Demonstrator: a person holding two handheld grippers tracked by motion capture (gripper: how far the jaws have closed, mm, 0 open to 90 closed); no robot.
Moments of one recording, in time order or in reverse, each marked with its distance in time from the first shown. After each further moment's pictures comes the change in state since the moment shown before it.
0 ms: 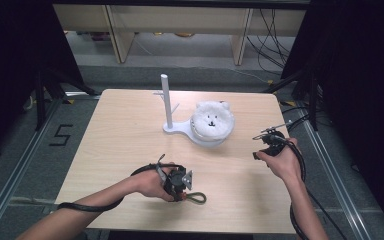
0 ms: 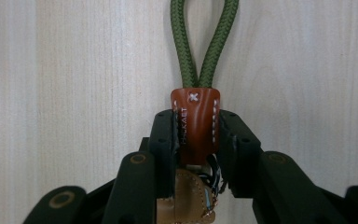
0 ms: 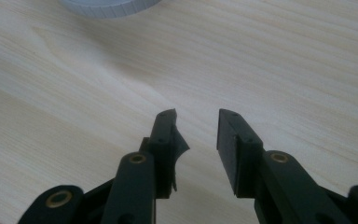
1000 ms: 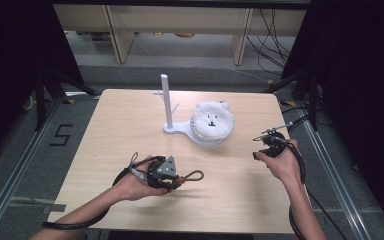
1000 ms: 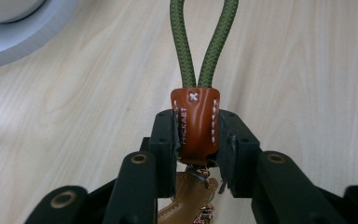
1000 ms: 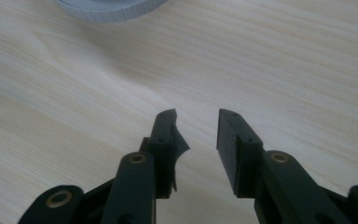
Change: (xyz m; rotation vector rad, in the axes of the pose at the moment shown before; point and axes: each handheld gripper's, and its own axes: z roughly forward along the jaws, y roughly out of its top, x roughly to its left) left arm -0.002 -0.036 -0.038 -0.345 0.209 -0.227; right arm -0.002 -0.004 0.002 -0.049 -0.004 -0.043
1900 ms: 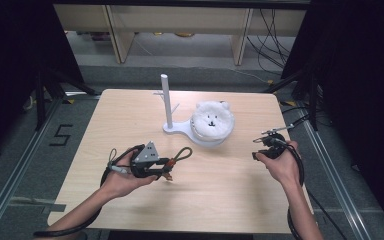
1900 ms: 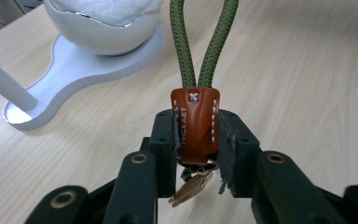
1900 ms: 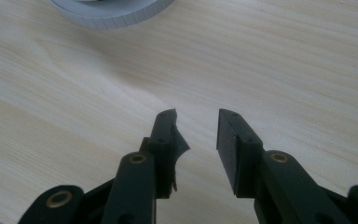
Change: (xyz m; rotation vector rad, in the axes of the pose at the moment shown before) left arm 0.019 -0.013 -0.037 -0.233 0.157 -0.153; right arm 0.002 -0.004 0.001 -0.045 -0.002 0.019
